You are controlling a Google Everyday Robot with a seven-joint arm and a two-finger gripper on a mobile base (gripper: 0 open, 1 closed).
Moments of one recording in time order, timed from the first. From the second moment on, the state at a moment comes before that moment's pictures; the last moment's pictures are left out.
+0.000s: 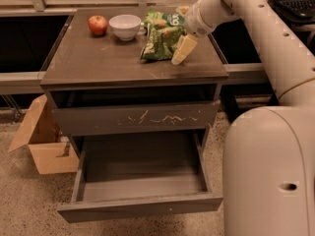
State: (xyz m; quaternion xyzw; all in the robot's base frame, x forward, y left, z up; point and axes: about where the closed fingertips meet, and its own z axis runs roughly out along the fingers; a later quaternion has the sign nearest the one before) arm 0.807 -0.089 0.891 -0.66 0.64 0.02 0.41
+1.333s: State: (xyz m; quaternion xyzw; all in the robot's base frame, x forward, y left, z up) arm 0.818 -0.067 0.869 -0.66 0.64 0.05 0.39
